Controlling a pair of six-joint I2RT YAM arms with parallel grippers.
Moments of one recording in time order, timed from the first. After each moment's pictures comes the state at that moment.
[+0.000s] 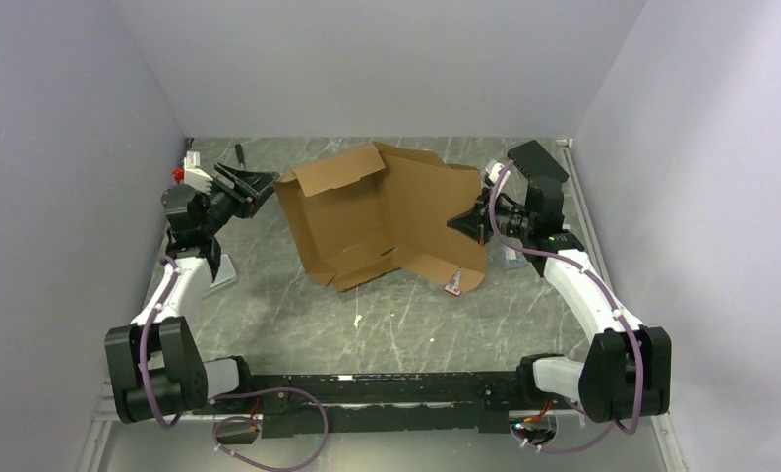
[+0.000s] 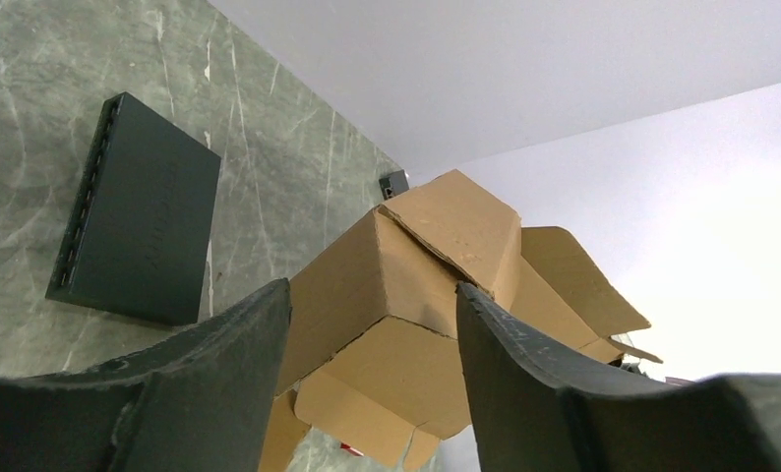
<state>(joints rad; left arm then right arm) 0.18 1.24 0.70 0.46 0.65 -1.09 0.11 1.21 0.80 -0.01 -0.94 -0.15</state>
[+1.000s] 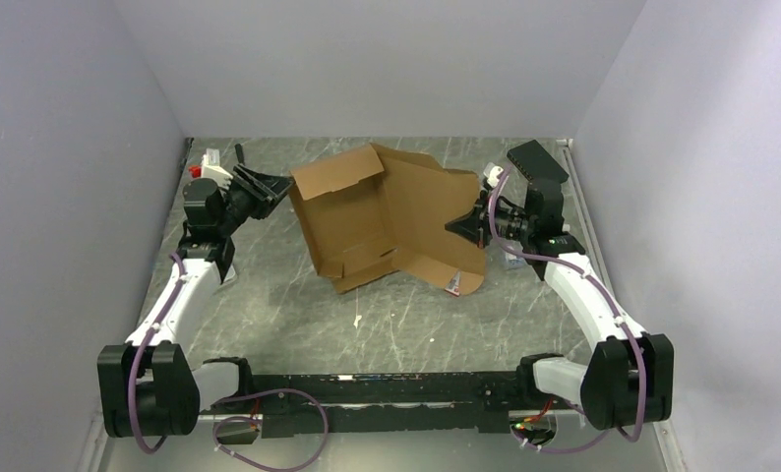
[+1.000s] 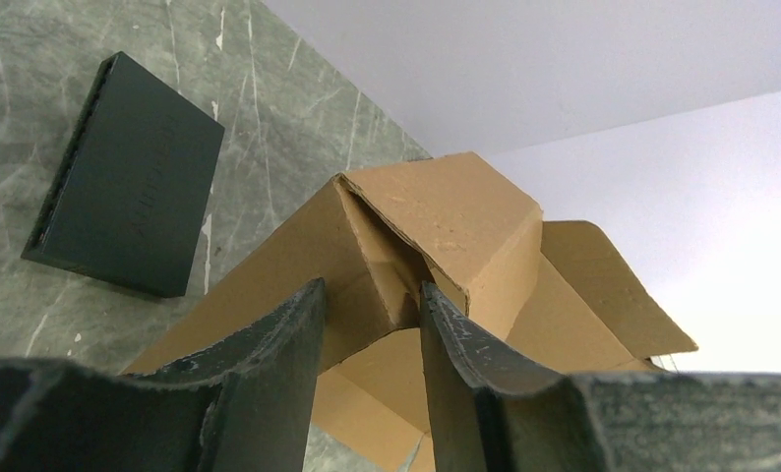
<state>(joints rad) 0.02 1.16 0.76 0.24 0.46 -1.04 0.12 1.18 0.80 -0.02 -0.96 -0.17</state>
